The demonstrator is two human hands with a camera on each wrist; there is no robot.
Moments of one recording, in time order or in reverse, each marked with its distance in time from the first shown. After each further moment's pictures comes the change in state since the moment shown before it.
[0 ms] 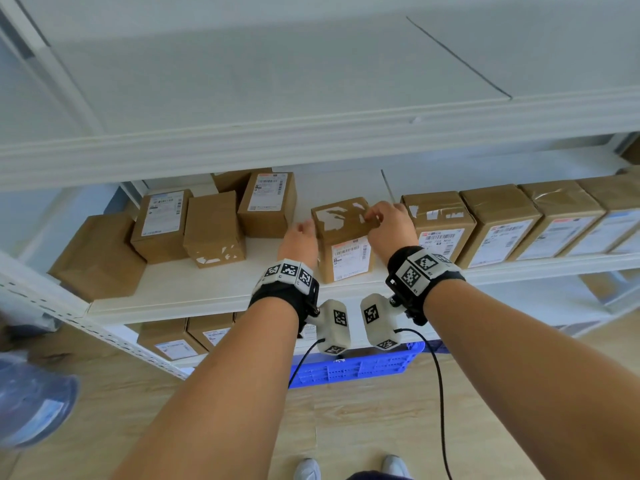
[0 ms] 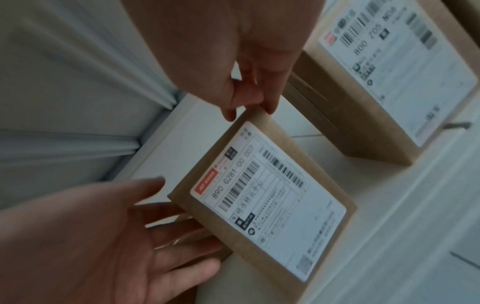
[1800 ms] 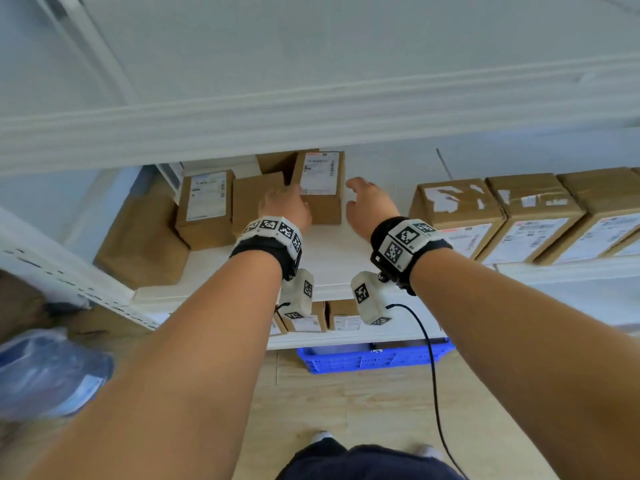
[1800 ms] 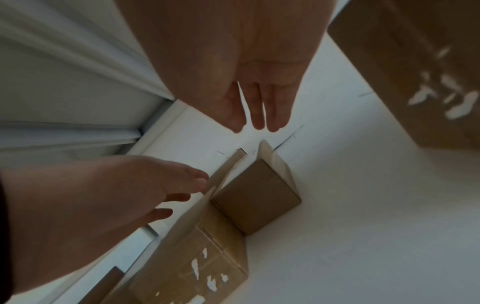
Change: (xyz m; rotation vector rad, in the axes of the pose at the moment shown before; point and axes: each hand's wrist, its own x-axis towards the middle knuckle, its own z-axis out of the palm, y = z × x) left_hand 0.094 -0.023 -0.115 0.896 0.091 0.307; right_hand 0.027 -0.095 0.112 -0.159 -0.253 -0.091
